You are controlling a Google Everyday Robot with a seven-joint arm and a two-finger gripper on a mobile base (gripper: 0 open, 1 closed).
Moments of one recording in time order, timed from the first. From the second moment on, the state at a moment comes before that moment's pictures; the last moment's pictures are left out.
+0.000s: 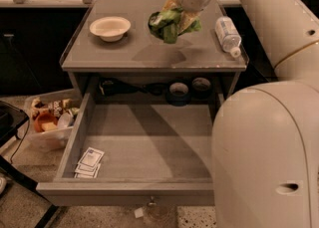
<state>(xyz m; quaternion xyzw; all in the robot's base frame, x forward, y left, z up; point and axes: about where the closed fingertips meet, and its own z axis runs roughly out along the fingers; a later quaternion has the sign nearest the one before) 0.753 -0.073 0.934 -0.90 0.34 -0.12 0.26</state>
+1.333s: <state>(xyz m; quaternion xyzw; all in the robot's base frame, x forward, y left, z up) 0.748 -0.079 0.904 -0.84 0.43 -0.12 0.30</state>
